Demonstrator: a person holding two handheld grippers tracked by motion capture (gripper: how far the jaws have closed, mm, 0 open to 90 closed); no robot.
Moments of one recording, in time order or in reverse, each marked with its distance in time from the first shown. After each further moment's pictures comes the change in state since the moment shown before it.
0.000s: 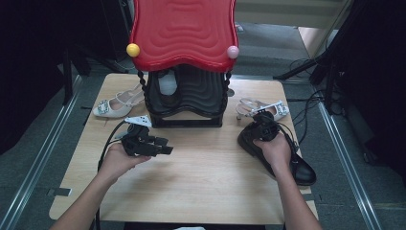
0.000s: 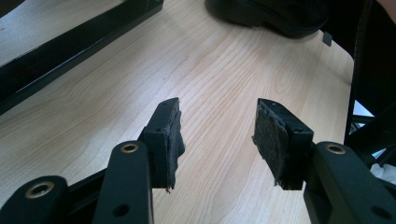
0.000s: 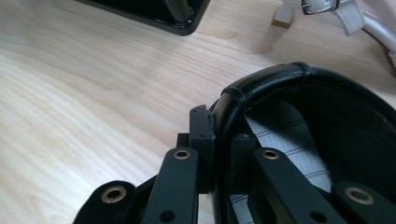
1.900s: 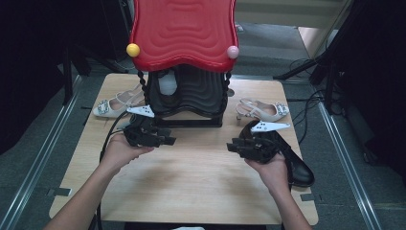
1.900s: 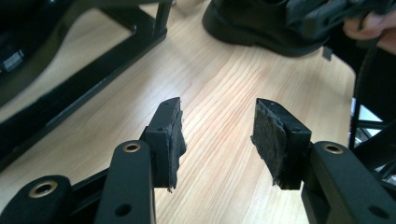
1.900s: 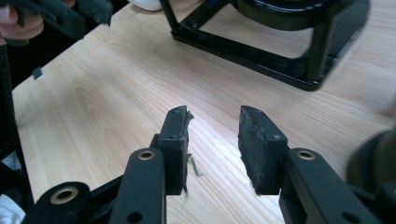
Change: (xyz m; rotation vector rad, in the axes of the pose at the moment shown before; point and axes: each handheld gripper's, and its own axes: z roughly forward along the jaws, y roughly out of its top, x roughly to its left) left arm 0.000 0.027 -0.004 -0.024 0.017 0.037; right arm 0.054 -0.052 -0.033 -0.329 0.281 -0.177
